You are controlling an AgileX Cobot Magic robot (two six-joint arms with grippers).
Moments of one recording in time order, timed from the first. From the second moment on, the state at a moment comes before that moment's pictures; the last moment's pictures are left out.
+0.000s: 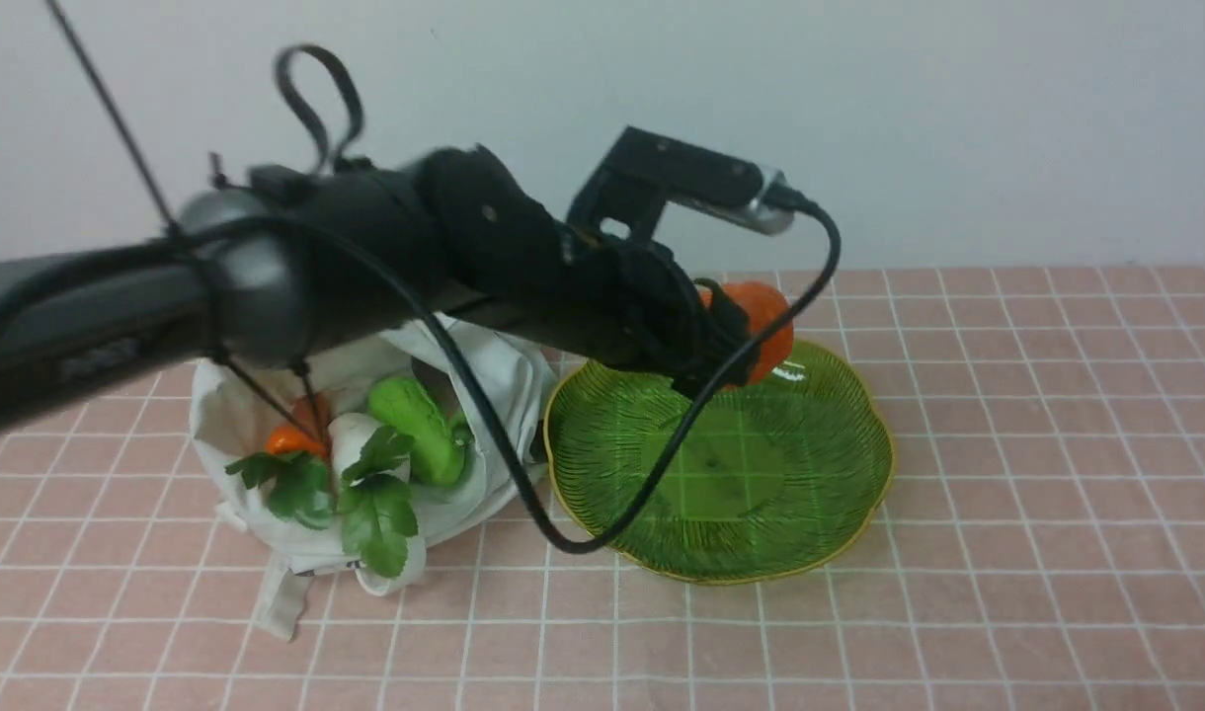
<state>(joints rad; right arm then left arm) 0.05 -0.01 0.03 0.08 0.36 -0.05 -0.57 1.90 -1.39 -0.64 0.35 0.59</state>
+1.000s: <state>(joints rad) 0.05 -0.01 0.03 0.08 0.36 -0.05 -0.50 1.49 -1.39 -0.62 0.80 0.61</state>
